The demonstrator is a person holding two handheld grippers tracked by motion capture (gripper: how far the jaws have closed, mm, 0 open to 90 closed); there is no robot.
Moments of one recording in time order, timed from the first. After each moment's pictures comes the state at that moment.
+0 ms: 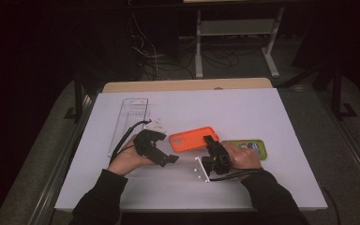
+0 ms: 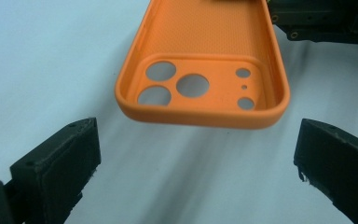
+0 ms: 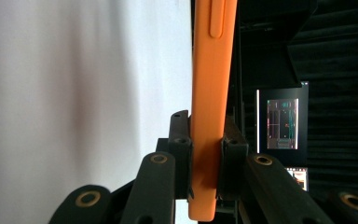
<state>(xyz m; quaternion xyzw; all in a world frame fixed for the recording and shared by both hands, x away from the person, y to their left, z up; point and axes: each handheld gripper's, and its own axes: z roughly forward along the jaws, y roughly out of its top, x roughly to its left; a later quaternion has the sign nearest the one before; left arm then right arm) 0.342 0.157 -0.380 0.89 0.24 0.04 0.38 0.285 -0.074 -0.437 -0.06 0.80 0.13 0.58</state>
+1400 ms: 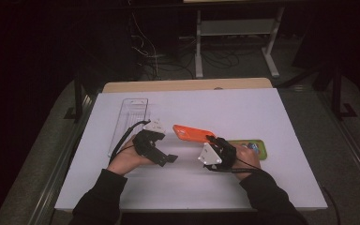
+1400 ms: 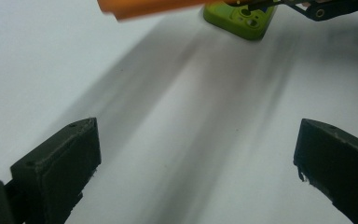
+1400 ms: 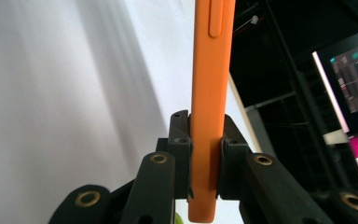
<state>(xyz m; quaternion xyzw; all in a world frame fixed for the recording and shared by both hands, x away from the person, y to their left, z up) 0.345 0.162 -0.383 0.90 0.23 0.05 0.37 0.297 -0.087 -0.420 0.10 0.84 0.25 0.47</state>
